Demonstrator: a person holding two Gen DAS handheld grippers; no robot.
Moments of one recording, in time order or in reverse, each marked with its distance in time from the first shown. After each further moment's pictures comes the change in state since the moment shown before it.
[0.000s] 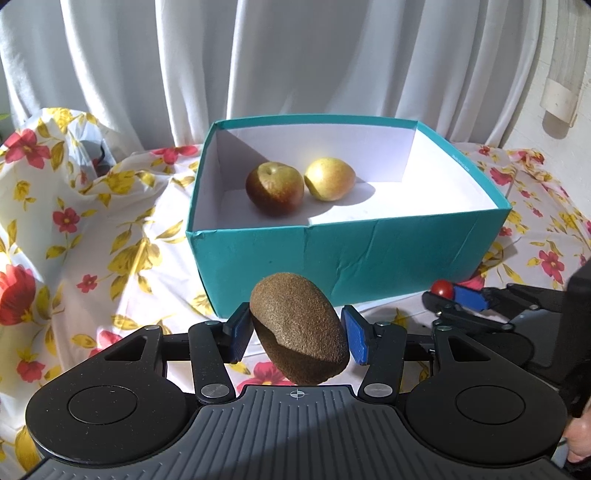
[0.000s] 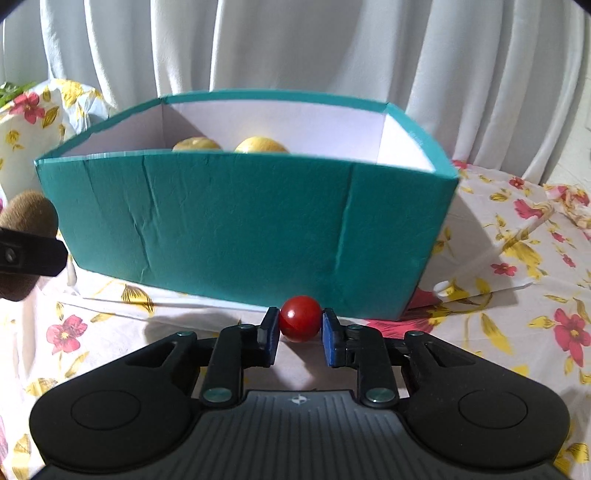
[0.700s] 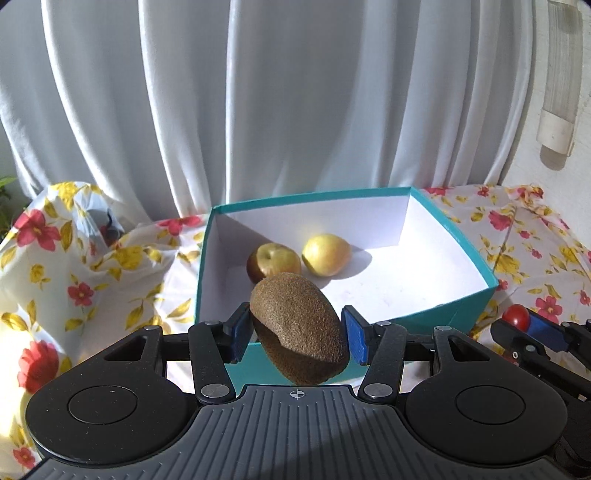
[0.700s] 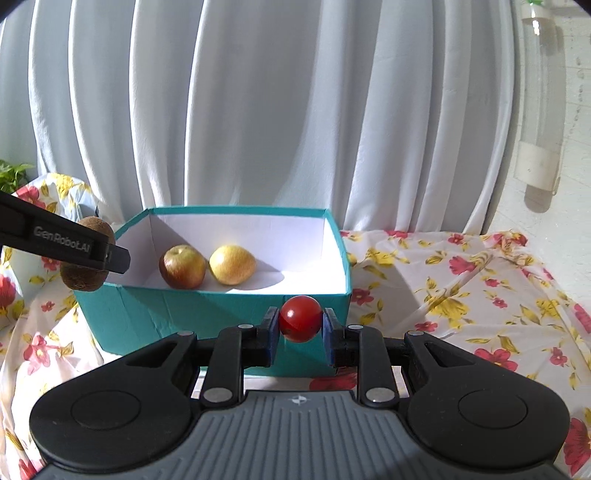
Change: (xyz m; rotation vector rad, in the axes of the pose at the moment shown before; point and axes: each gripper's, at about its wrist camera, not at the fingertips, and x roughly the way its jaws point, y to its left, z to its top) left arm -0.024 -0.016 0.054 0.046 -0.119 0.041; right arm -0.102 -0.016 0.031 0.086 -0.210 -0.091
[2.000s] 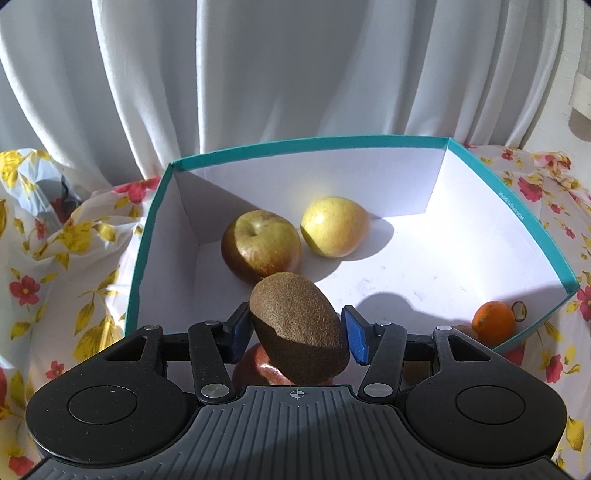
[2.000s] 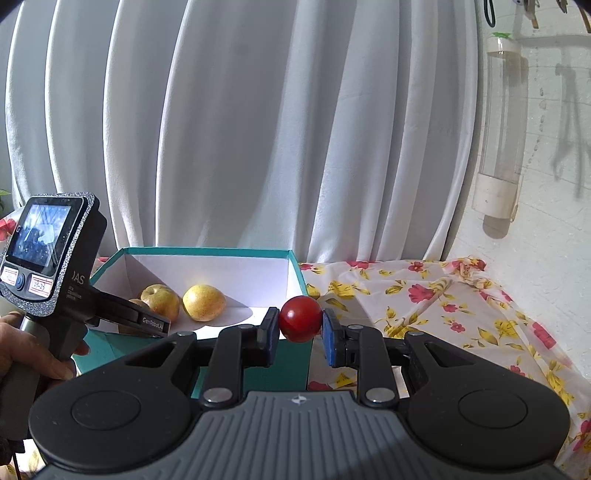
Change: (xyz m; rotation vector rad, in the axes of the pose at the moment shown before) left arm 0.114 0.007 0.006 0.003 0.154 -0.034; right arm -0.030 0.004 0.027 0.010 -0.065 -0.123
